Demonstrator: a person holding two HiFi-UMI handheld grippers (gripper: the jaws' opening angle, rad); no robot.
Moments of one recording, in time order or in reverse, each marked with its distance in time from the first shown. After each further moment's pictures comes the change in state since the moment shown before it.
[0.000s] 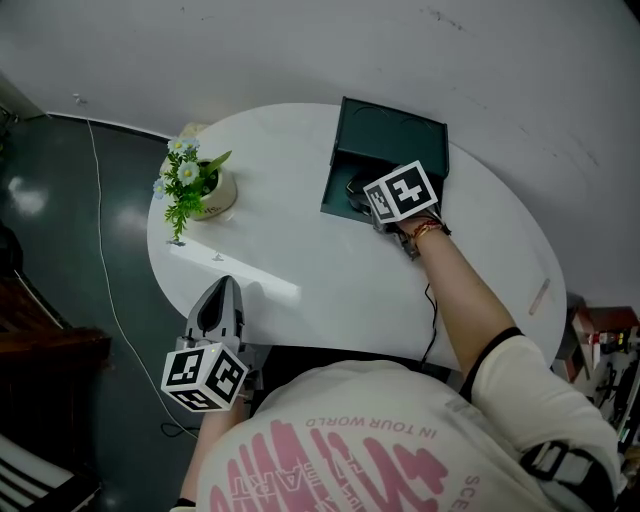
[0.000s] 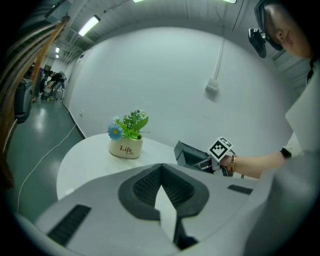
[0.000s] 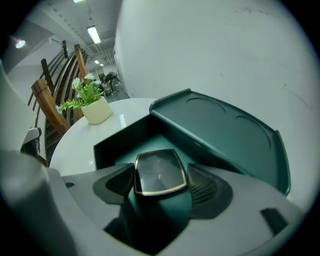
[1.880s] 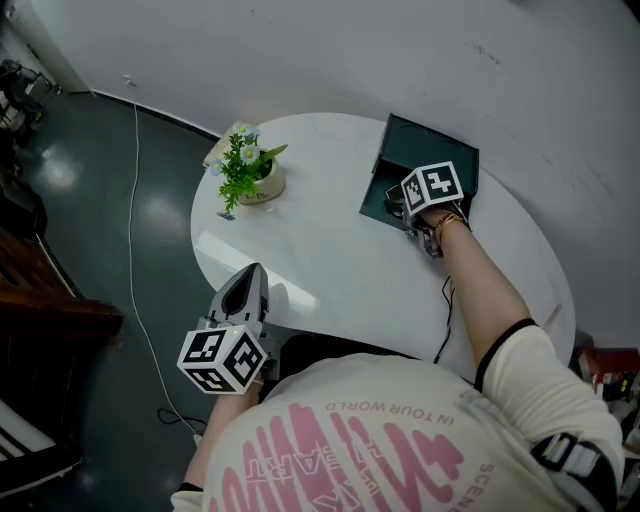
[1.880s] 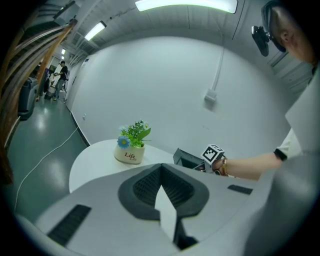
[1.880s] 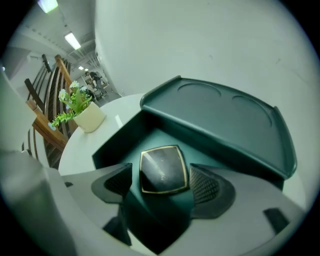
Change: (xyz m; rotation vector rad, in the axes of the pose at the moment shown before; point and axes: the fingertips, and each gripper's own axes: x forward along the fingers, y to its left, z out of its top) left arm -0.037 0.003 0.014 -0.032 -0.077 0.002; right arm 0.010 -0.001 -0.007 0.170 0.089 0.018
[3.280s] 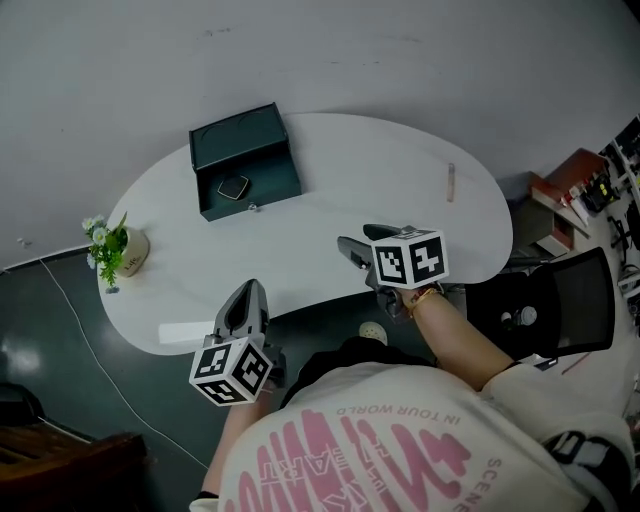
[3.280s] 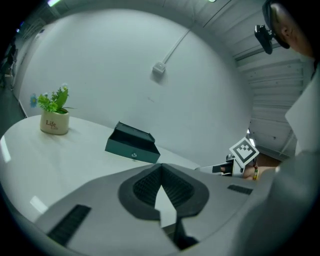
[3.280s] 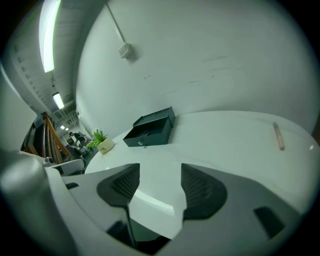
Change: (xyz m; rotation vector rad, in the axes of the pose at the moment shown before) left arm 0.000 -0.197 -0.110 0.158 0.214 -0.473; right arm -0.208 0.000 -0.250 0.479 -0.489 -0.088
